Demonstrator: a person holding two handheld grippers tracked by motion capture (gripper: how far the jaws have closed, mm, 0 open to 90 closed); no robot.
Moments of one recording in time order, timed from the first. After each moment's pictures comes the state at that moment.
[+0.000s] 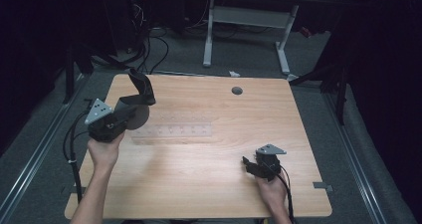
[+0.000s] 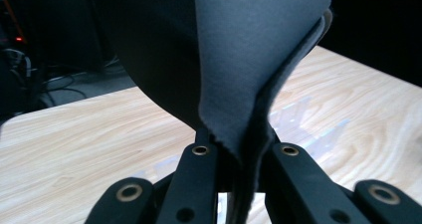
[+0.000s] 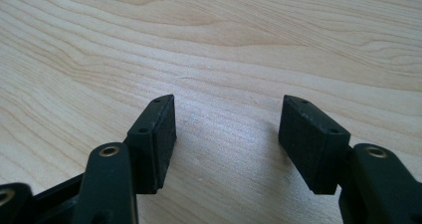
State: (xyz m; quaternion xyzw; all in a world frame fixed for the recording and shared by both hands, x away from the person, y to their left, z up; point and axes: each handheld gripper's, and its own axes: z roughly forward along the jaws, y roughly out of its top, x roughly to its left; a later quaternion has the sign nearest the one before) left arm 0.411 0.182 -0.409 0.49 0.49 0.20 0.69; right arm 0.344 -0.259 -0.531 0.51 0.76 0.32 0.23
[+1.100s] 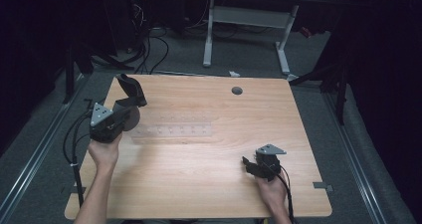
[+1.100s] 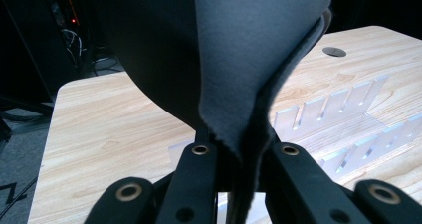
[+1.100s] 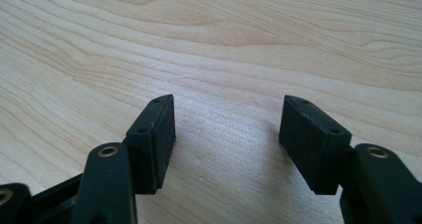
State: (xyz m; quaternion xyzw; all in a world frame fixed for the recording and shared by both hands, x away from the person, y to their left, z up) left arm 0.431 0.193 -0.447 0.48 0.52 0.26 0.66; right arm 0.344 -0.259 -0.531 0.51 0.76 0.32 0.23
